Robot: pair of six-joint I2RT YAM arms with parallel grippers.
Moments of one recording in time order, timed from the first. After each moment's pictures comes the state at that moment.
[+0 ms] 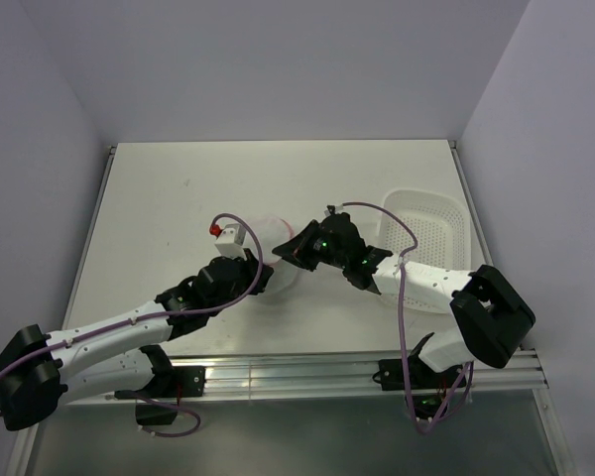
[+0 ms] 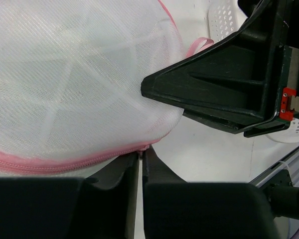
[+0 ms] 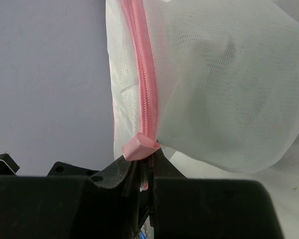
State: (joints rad) left arm -0.94 1.01 0.50 0.11 -0.32 -0.75; right arm 0.75 1.41 0.73 0.24 -0.15 1.35
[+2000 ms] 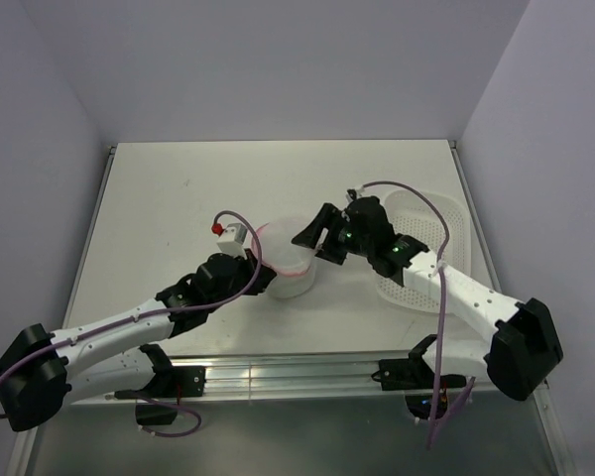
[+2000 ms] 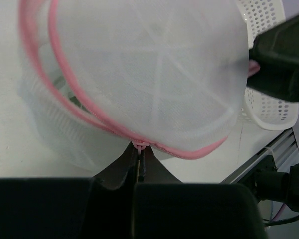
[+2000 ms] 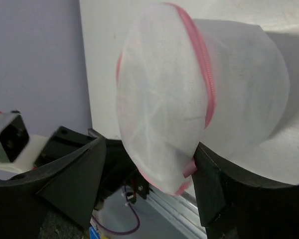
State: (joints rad) left arm -0.89 1.03 0.49 0.13 -0.19 -0.78; right arm 0.62 1.23 0.86 -0.17 -0.21 1.04
